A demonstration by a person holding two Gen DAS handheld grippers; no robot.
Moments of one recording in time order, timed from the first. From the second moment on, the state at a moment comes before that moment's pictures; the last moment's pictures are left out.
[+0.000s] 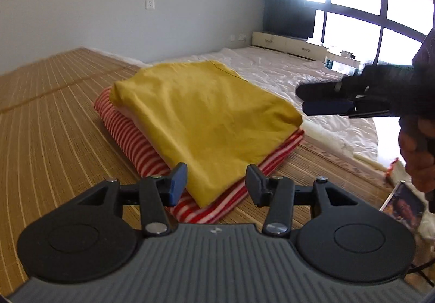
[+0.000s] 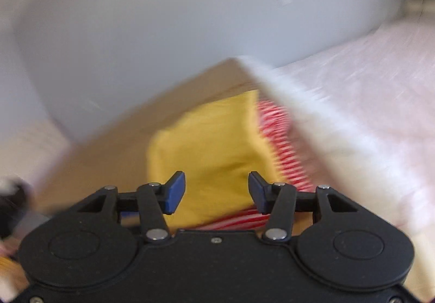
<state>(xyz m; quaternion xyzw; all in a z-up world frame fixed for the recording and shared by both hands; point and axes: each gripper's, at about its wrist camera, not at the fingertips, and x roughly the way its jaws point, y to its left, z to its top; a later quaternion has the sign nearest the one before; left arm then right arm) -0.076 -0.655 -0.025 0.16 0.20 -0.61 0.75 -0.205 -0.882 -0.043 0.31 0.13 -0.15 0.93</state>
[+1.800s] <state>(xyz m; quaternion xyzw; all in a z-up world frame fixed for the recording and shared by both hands) -0.138 -0.666 -0.045 0.23 0.31 -0.48 0.79 -0.188 -0.844 -0.093 0.15 0.29 -0.24 0.91</state>
